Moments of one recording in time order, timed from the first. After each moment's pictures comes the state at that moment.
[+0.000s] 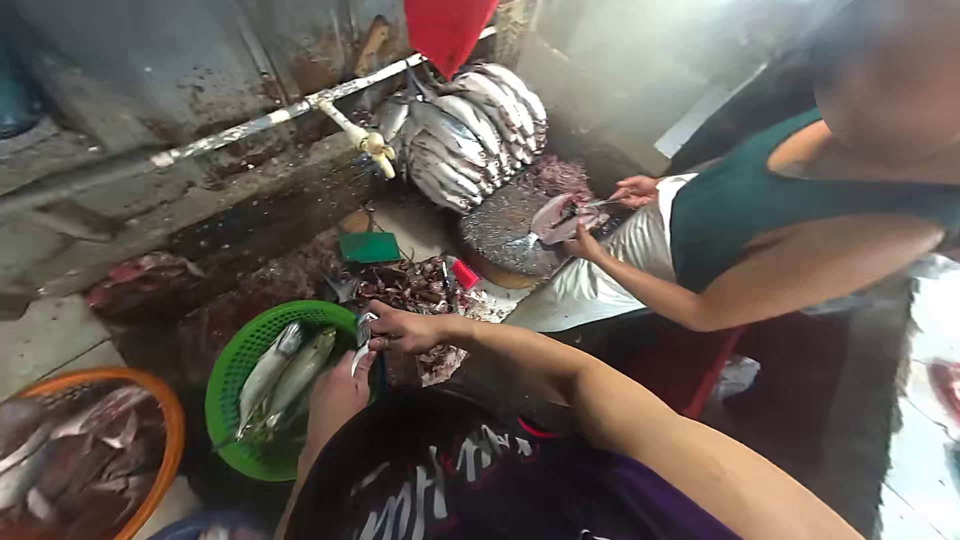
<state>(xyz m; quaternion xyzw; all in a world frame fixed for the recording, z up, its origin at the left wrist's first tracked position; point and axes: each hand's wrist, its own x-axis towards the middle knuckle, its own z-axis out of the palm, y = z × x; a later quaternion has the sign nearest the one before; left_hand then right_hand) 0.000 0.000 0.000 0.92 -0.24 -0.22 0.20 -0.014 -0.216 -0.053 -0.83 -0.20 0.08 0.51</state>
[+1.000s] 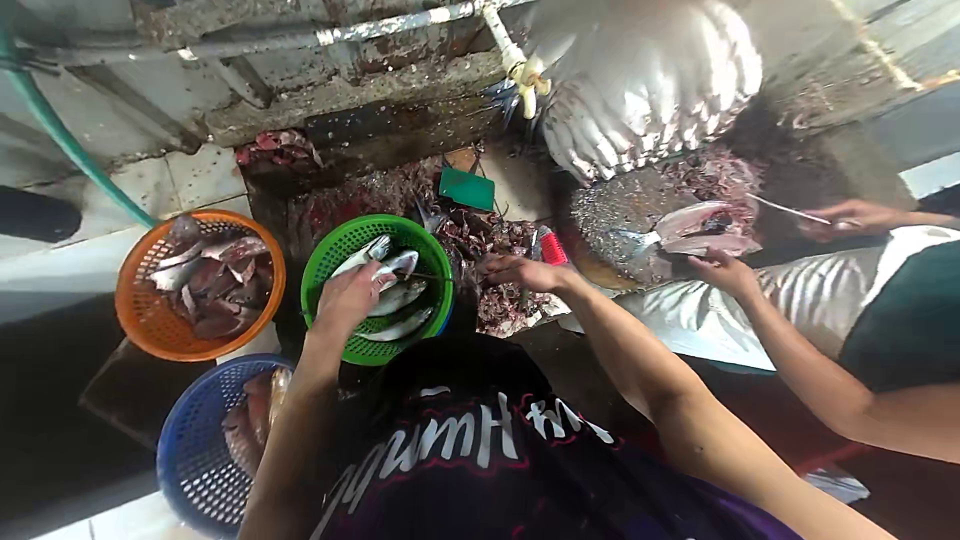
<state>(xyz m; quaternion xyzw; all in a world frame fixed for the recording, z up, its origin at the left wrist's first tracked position) 0.042 0.069 0.023 0.94 -0.24 -0.18 0.17 -0.028 -0.277 -0.047 -0.77 -0.06 0.27 0.57</state>
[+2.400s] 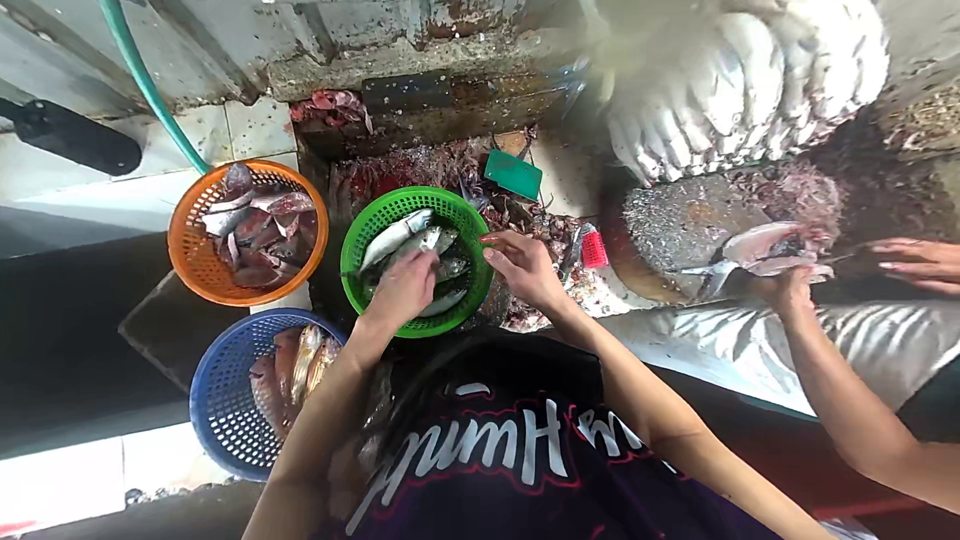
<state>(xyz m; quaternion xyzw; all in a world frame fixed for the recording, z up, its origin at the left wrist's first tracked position) 0.020 0.067 -0.010 0.93 -0.26 -0.15 0.20 -0.031 -0.177 -0.029 -0.81 0.02 0.02 0.58</state>
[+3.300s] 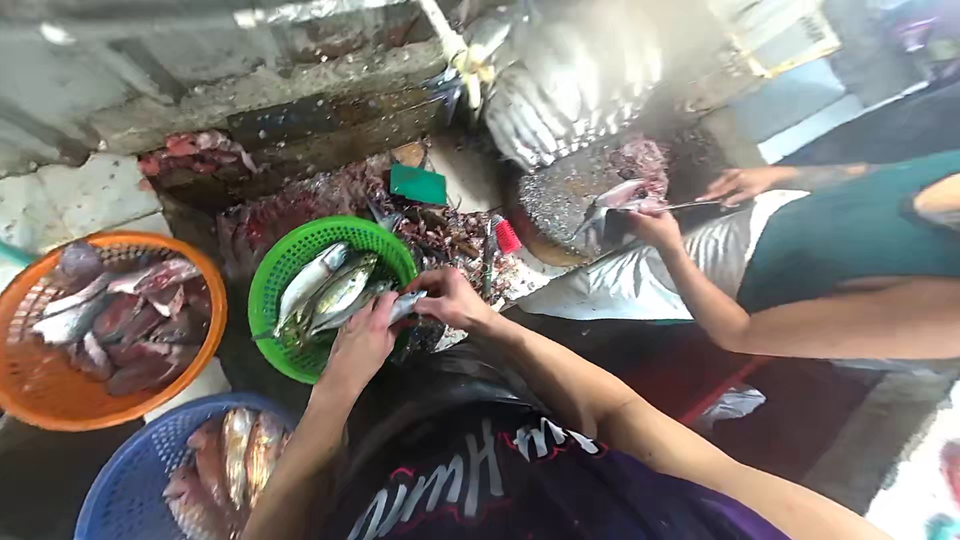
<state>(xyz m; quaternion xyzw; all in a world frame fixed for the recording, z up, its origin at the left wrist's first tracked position) -0.001 0.042 -0.033 0.89 -0.35 -0.18 0.24 -0.057 -0.161 -0.025 -0.76 0.13 0.10 0.63</state>
